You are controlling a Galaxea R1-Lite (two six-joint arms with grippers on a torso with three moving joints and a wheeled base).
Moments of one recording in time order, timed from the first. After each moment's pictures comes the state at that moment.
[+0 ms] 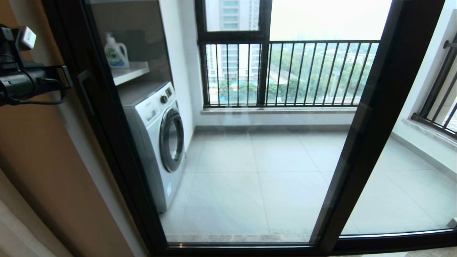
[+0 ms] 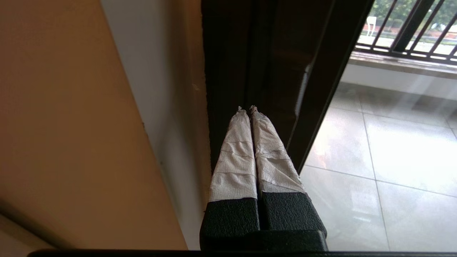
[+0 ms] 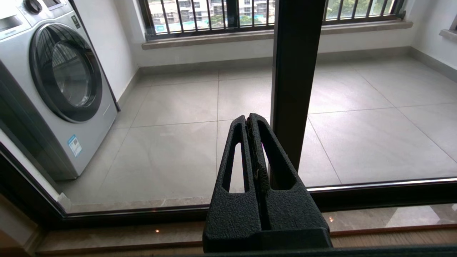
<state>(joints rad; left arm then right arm) 0.24 1.80 -1.52 -0.20 -0.03 -0.01 0.00 0.00 0.00 -0.03 -0.01 0.03</state>
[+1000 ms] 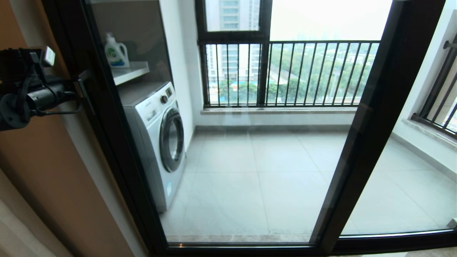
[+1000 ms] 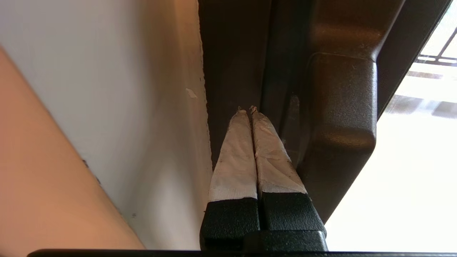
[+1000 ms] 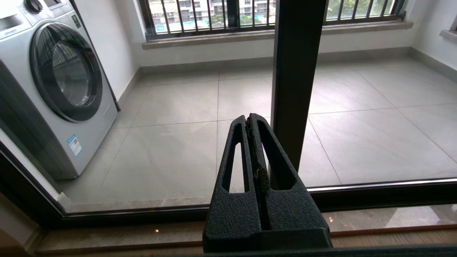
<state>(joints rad) 0.24 1.97 -1.54 -0.38 -0.06 0.01 0.00 0.00 0.00 -0.03 -0.01 0.03</state>
